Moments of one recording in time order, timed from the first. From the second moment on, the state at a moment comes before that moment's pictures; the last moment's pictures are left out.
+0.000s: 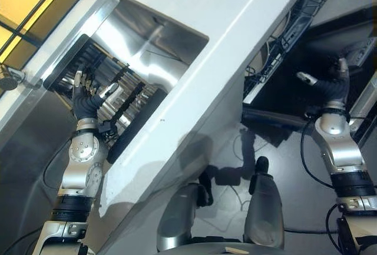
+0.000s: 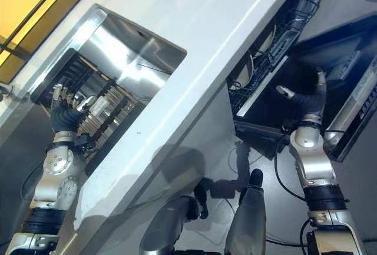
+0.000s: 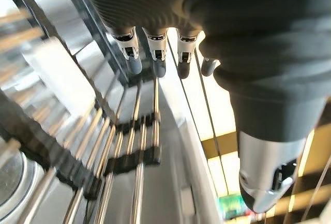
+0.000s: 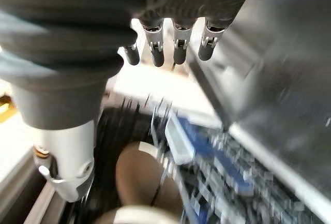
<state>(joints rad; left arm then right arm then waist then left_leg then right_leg) -0.21 0.52 0.03 0.06 -0.48 -0.17 0.32 -0.38 -0.61 -0.07 0.13 0.19 0.14 -0.51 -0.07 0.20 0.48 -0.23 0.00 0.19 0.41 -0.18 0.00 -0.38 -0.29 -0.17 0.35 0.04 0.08</state>
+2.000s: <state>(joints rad) -0.14 0.46 -0.06 0.07 -0.55 -0.27 0.27 -0.39 -0.49 -0.04 0.47 0.83 -0.18 -0.19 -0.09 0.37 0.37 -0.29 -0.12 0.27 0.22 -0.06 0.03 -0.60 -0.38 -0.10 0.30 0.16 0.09</state>
